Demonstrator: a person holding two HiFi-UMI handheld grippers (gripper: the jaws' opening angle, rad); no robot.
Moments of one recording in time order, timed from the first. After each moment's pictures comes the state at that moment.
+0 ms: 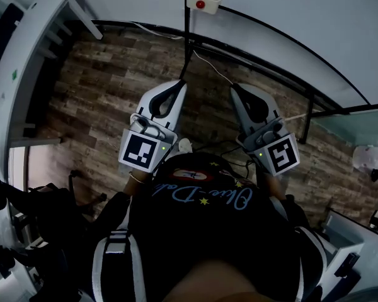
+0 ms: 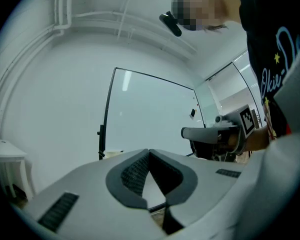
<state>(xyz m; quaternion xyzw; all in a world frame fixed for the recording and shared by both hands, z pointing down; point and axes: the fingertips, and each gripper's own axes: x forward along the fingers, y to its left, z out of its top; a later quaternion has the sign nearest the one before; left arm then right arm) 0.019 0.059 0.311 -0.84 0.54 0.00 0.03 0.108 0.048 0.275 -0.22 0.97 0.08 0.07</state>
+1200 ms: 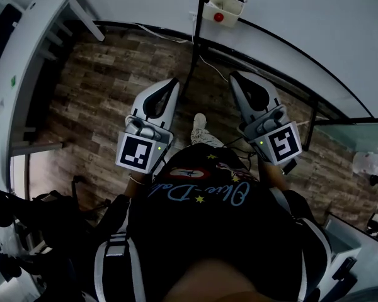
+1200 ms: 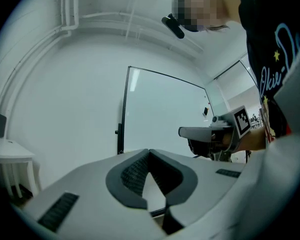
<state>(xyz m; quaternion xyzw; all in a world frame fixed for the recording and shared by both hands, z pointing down) -0.066 0.009 0.318 -0.82 0.57 0.01 0.03 0.030 -0.025 0.275 -0.21 0.97 0.09 0.07</state>
